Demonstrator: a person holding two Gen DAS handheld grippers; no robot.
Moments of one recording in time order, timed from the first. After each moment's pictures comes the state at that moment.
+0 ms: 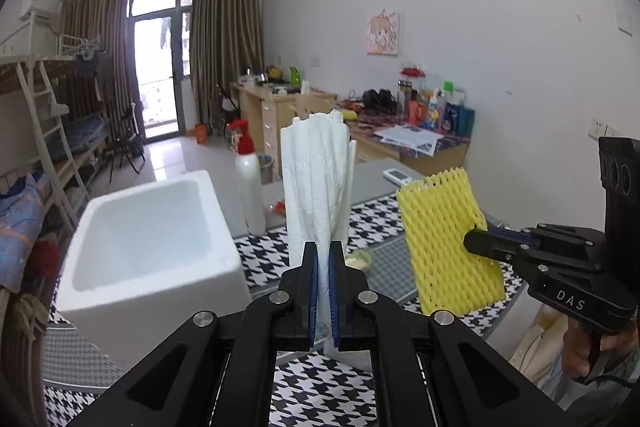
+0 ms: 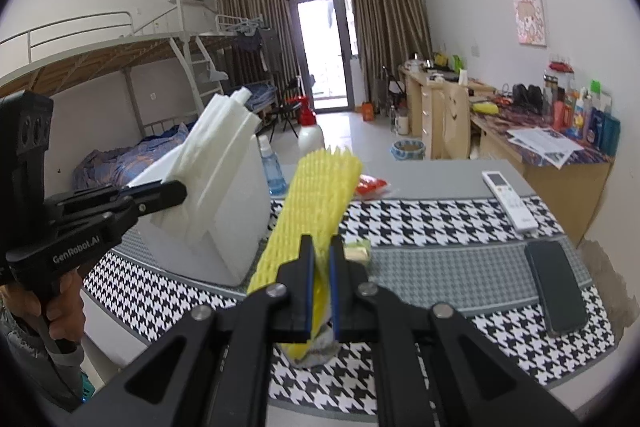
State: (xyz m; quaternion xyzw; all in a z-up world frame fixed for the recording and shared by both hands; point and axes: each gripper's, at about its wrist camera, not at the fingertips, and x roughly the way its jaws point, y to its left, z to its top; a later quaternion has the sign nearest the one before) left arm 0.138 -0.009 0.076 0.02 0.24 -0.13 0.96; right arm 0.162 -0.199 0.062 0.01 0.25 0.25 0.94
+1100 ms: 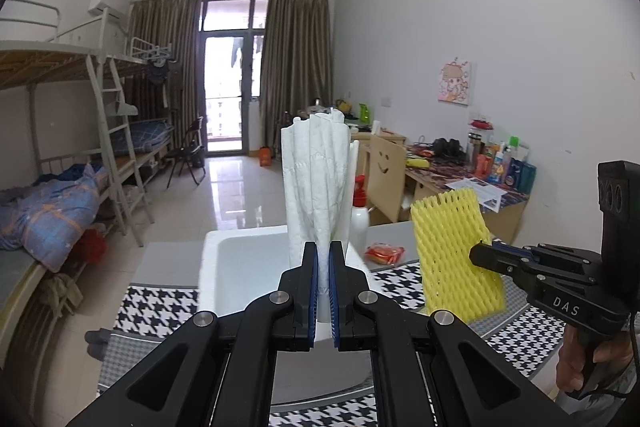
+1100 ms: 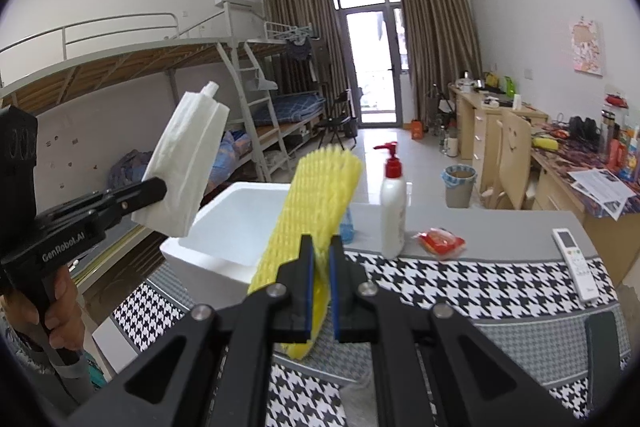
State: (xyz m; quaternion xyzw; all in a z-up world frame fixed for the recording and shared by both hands) left arm 0.140 0.084 0.112 -0.03 0.18 -0.01 0.98; right arm 0.204 -0.114 0.096 0.00 0.22 0.34 0.92
